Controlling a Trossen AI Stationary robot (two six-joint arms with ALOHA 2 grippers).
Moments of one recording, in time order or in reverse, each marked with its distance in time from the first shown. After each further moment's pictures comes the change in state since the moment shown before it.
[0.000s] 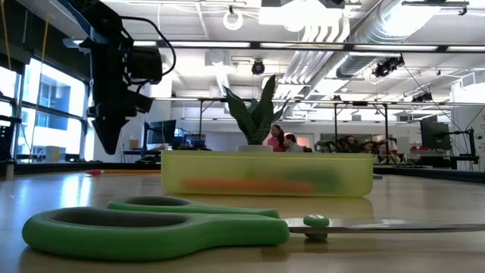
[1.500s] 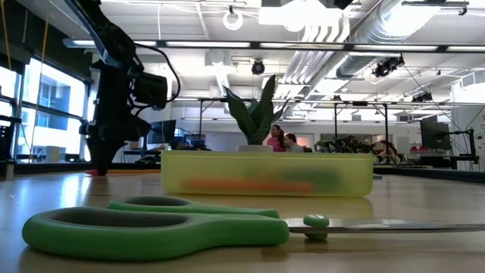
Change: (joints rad) left arm 0.030 0.223 -0.016 0.045 0.021 -0.113; right arm 0.002 0.002 -0.016 -0.022 -0.005 0.021
